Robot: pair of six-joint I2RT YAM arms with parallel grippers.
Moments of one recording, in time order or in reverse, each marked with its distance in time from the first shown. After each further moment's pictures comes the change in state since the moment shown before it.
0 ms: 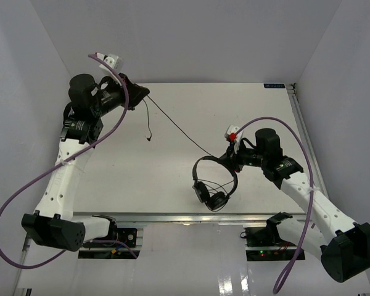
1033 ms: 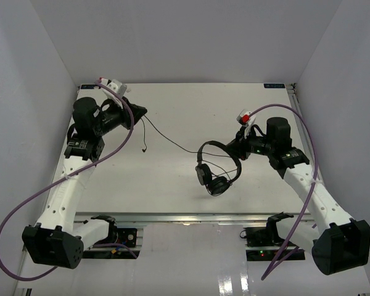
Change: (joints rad) left arm 0.030 -0.154 -0.299 0.126 0.046 0.112; right arm -0.158 0.078 0.099 0.007 -0.074 0.123
